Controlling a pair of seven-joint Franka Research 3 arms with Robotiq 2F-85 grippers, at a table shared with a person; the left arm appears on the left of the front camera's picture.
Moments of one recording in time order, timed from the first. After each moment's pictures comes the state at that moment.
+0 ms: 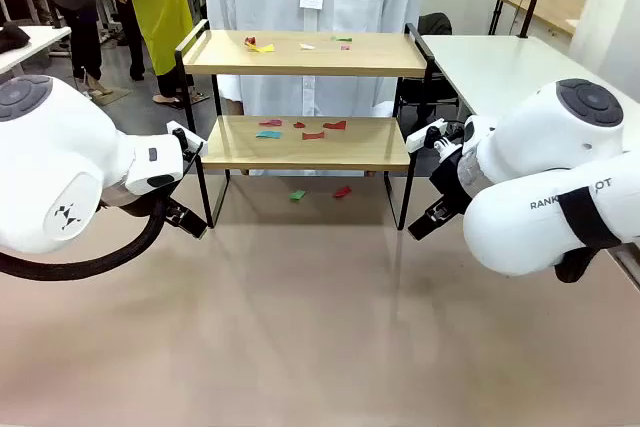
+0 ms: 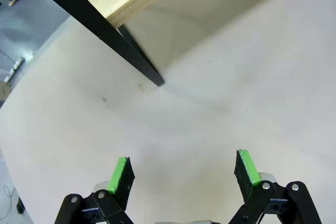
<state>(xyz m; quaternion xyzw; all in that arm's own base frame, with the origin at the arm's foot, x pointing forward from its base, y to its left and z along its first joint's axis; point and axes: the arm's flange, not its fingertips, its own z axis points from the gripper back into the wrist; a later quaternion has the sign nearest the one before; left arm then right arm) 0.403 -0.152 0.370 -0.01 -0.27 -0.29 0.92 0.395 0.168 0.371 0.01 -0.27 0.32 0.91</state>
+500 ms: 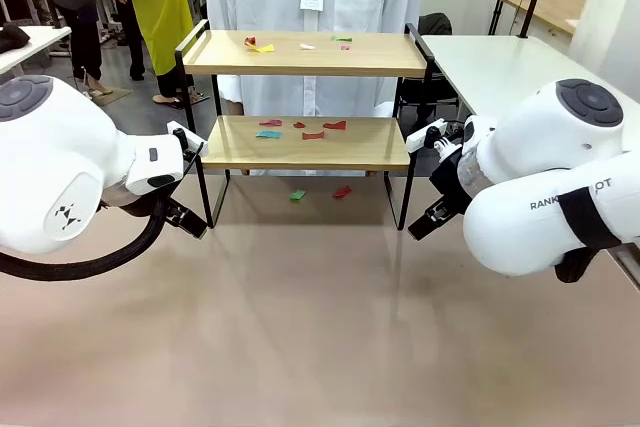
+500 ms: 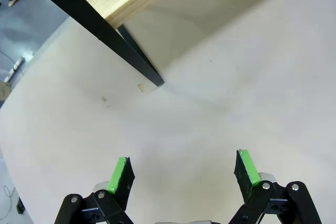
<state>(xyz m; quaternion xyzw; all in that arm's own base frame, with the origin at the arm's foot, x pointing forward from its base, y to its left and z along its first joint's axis) 0.403 -0.152 0.370 -0.01 -0.27 -0.29 0.92 0.395 0.168 0.371 0.01 -0.27 0.32 0.91</state>
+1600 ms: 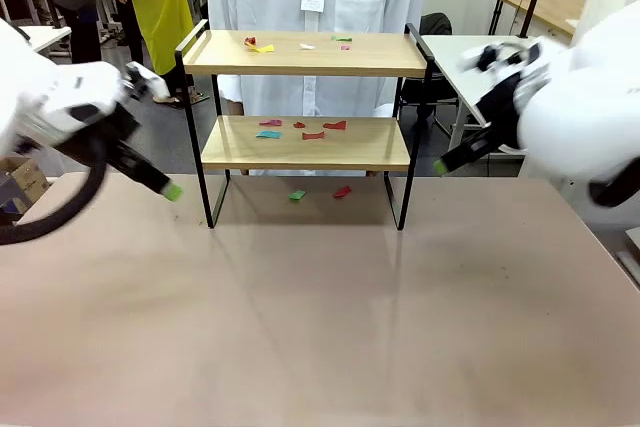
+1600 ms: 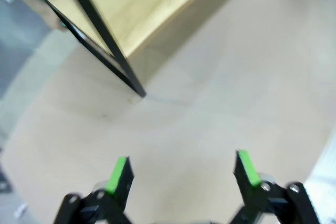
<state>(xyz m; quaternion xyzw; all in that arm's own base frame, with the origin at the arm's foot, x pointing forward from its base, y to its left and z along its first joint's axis) 0.400 -0.081 0.474 -0.14 -0.27 -0.39 0.87 0.412 0.088 0.486 0.09 -0.35 0.28 0.89</state>
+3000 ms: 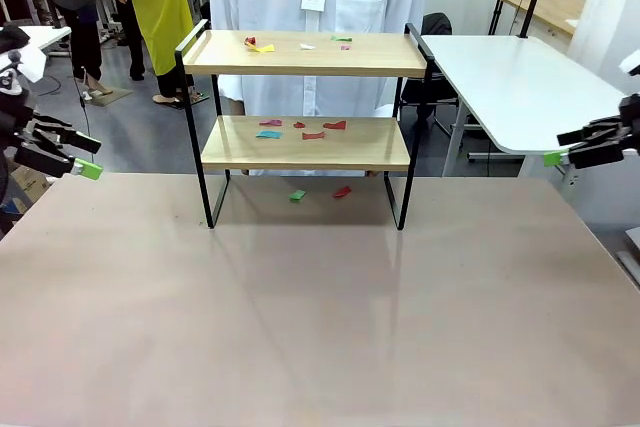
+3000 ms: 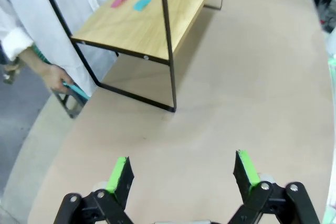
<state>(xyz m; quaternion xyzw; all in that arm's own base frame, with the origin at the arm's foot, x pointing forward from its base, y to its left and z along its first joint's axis) 0.451 0.059 0.442 -0.23 -0.37 -0.50 0.75 0.443 -0.112 0.436 0.22 -0.43 0.35 0.80</state>
